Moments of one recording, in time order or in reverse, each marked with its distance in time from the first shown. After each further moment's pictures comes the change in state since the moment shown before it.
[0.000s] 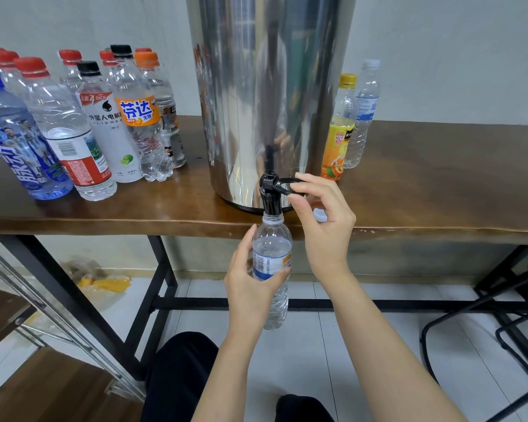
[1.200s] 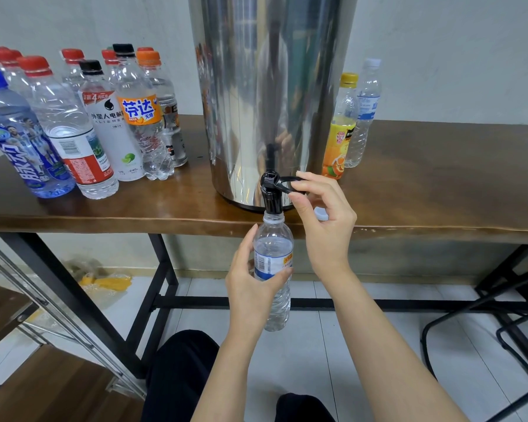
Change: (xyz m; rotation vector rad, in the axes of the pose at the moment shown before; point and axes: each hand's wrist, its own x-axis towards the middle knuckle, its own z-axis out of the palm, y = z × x) left_hand -0.004 0.004 -0.001 0.003 -0.016 -0.011; right_hand 0.000 0.000 -0.001 -0.011 -0.006 -0.018
